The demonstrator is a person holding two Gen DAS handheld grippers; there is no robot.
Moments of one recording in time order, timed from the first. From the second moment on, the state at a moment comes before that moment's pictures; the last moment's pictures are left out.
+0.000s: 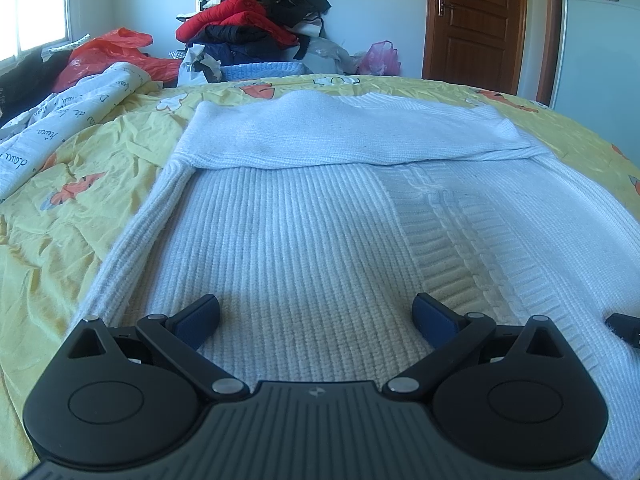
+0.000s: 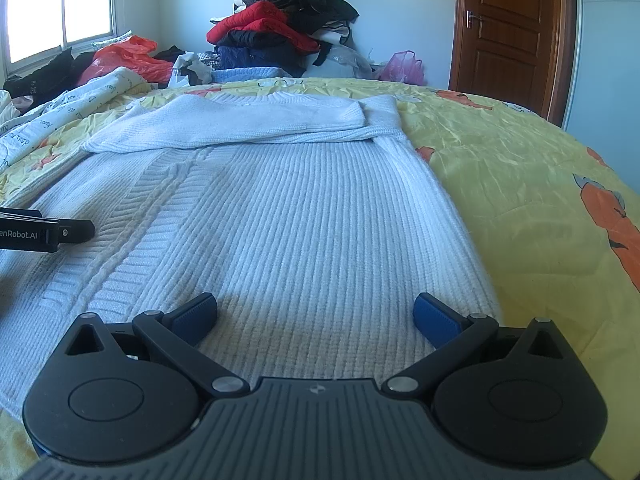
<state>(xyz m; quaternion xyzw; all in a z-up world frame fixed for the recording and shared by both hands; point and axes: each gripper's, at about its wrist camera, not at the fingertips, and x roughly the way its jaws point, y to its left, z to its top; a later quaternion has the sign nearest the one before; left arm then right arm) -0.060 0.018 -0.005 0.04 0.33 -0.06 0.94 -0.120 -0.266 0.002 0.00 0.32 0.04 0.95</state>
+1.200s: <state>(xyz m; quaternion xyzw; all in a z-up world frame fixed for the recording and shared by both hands) -0.188 0.026 -0.009 0.04 0.32 -0.05 0.94 -0.119 -0.267 0.002 0.00 0.32 0.04 0.94</state>
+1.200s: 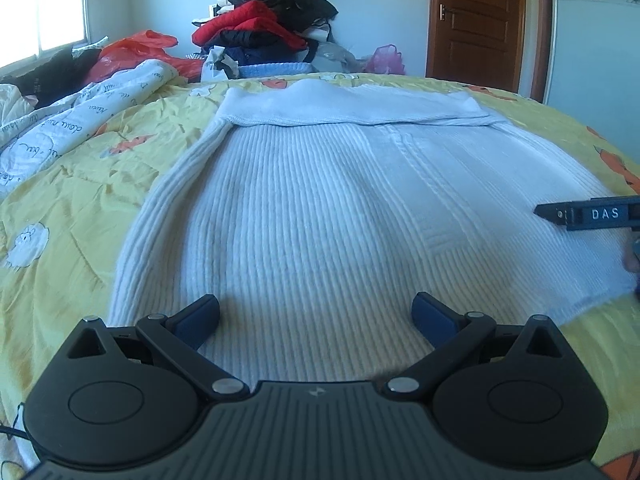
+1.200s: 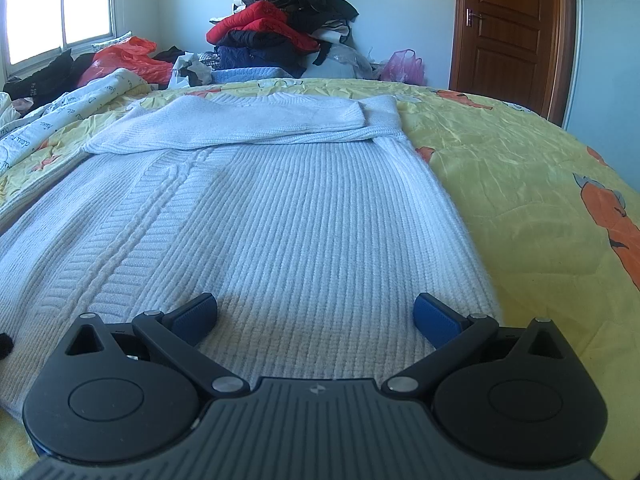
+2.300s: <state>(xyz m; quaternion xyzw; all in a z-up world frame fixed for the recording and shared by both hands) -0.193 0.171 -0.002 -0.32 0.37 -0.18 0.85 -0.167 -0.367 0.020 0.23 0.40 0.21 0.86</state>
